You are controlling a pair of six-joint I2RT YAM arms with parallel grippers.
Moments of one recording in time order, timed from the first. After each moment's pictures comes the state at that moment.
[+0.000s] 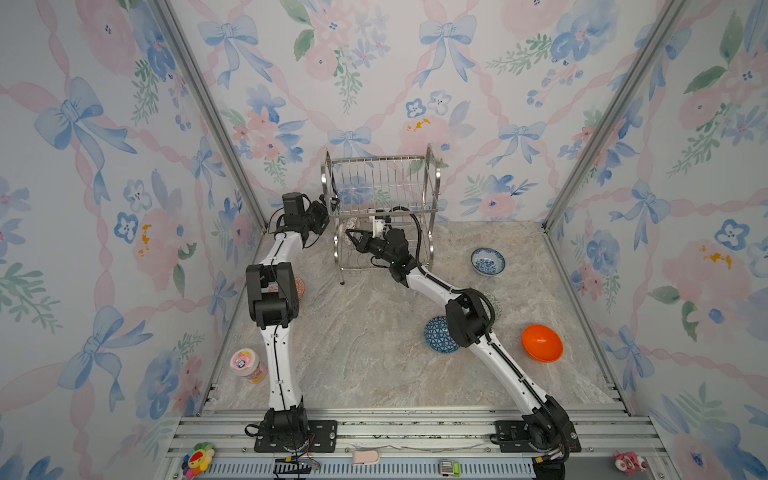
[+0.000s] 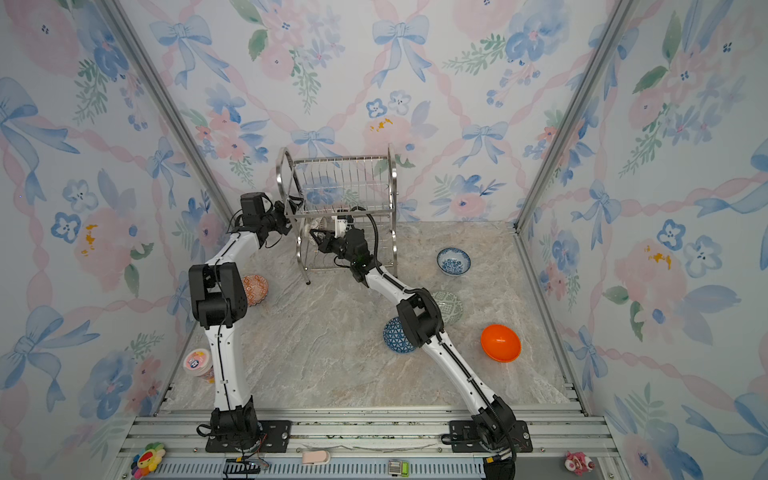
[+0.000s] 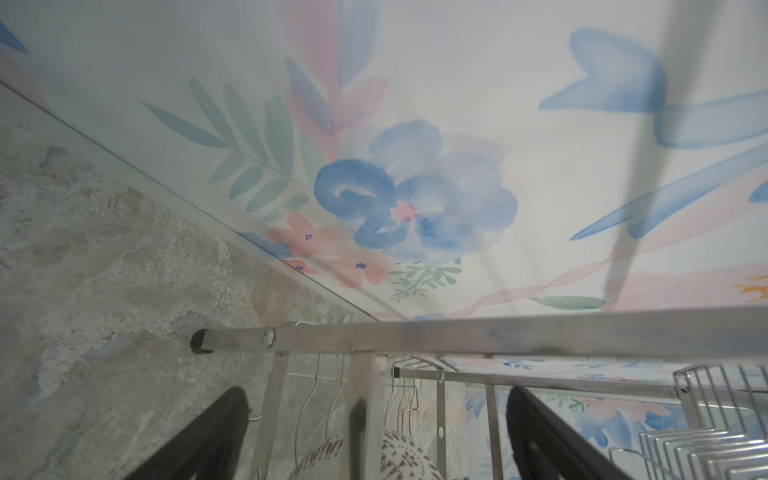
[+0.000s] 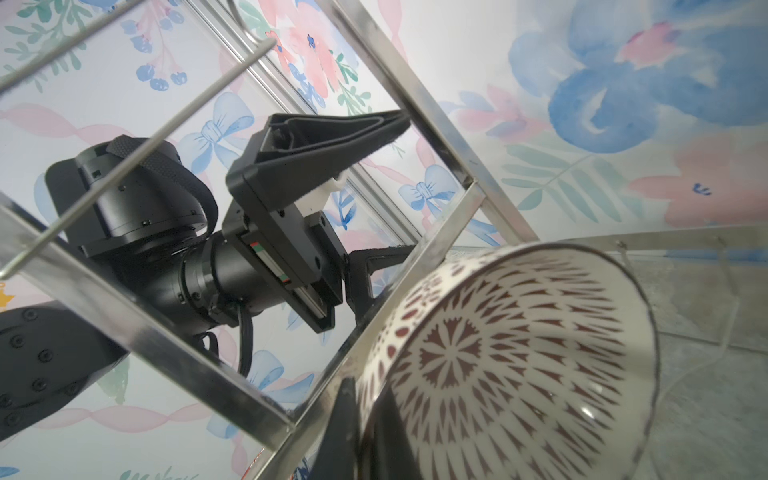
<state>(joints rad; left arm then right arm) 0.06 2.35 1.97 -0.04 0.55 -0.95 0.67 2.93 2.62 0.43 -0.38 0.78</state>
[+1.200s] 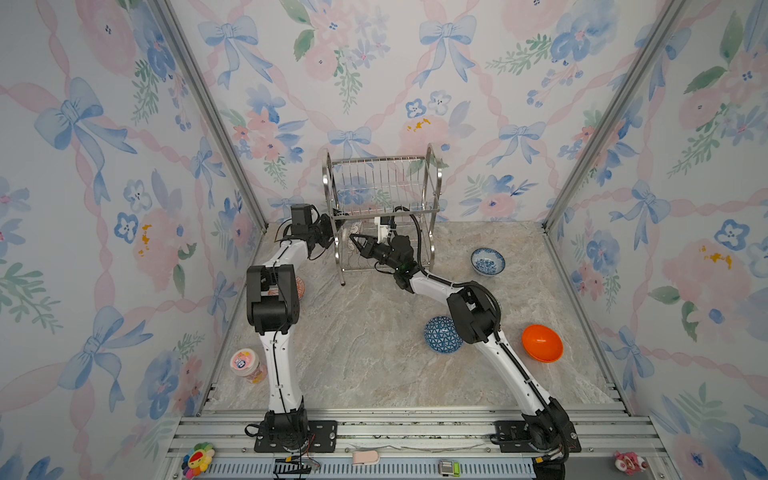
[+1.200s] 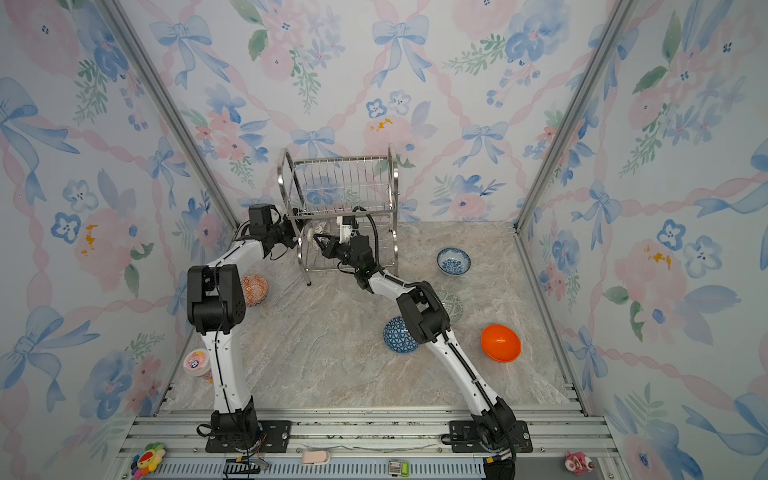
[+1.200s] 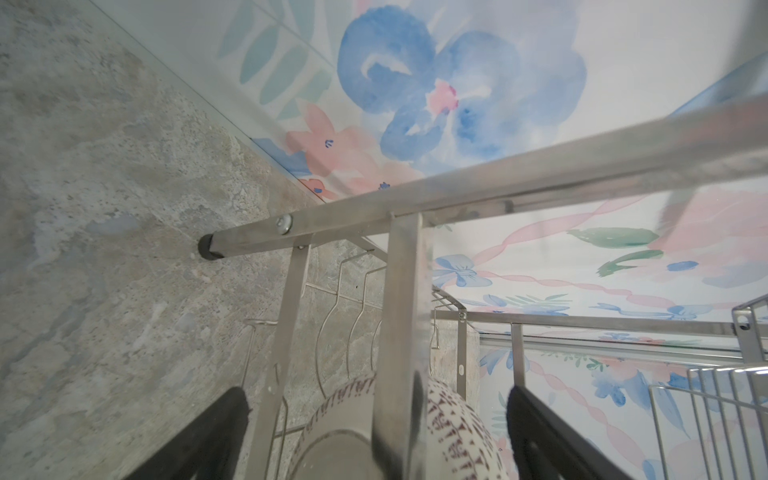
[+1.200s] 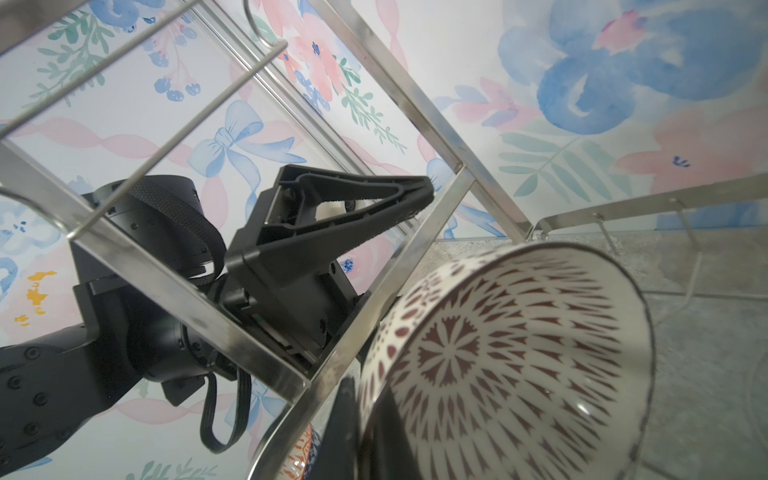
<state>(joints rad) 0.04 2.23 1.74 -0.01 0.56 -0.91 0.66 2.76 2.22 0.69 -0.36 0.83</state>
